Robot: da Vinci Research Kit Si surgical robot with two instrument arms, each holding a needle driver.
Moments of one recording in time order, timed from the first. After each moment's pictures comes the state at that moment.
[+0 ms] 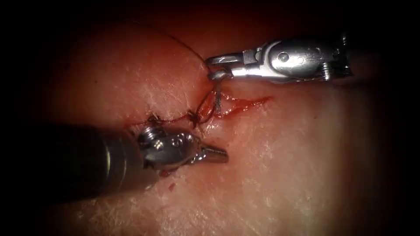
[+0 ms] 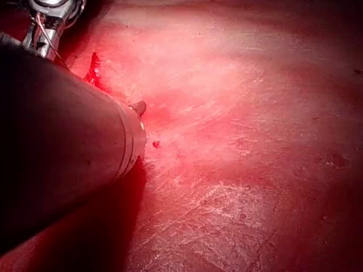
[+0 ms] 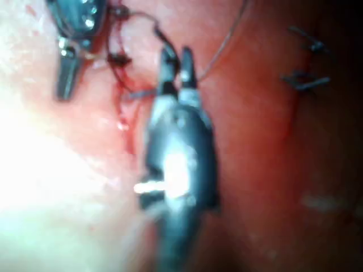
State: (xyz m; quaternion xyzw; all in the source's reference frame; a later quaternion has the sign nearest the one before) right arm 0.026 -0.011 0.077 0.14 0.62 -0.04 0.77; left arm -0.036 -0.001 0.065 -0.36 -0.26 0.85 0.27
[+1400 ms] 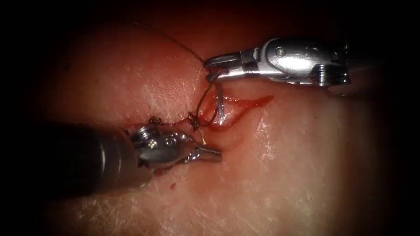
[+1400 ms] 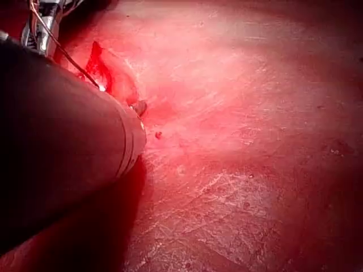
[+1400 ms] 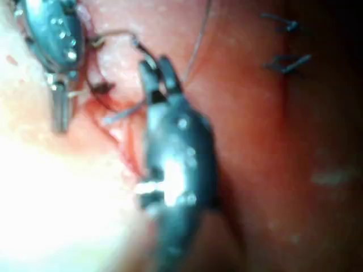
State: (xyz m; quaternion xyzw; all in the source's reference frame) right arm 0.026 -0.011 0.076 0.20 0.60 0.00 0.77; left arm -0.036 -0.001 0.066 -0.36 -0.27 0.85 0.27
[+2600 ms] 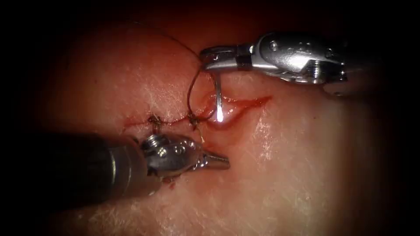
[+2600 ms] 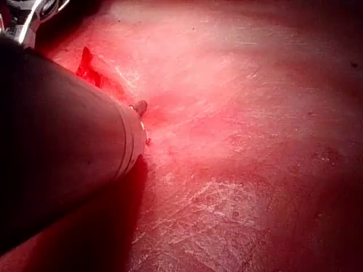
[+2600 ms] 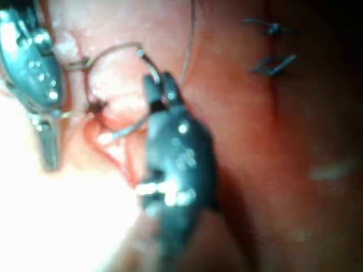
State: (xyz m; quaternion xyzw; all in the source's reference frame) right arm 0.026 -0.011 0.076 0.19 0.58 0.09 0.79; left arm -0.037 -0.002 0.066 -0.36 -0.27 0.85 0.27
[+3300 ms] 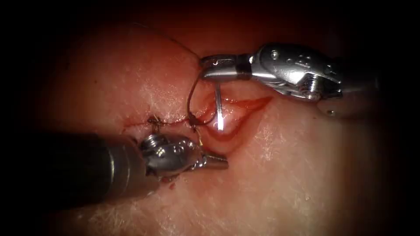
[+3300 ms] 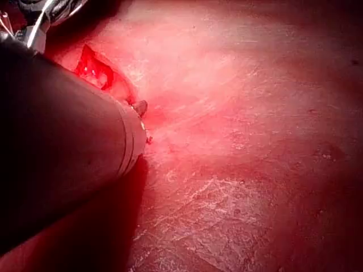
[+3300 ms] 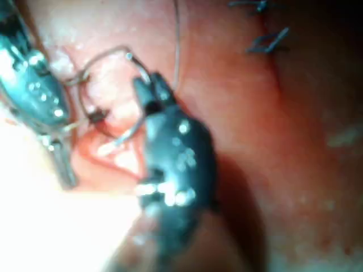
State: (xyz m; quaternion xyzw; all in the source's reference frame) right arm 0.026 -0.013 0.077 0.27 0.57 0.14 0.76; left arm -0.036 -0.002 0.066 -0.36 -0.27 0.85 0.27
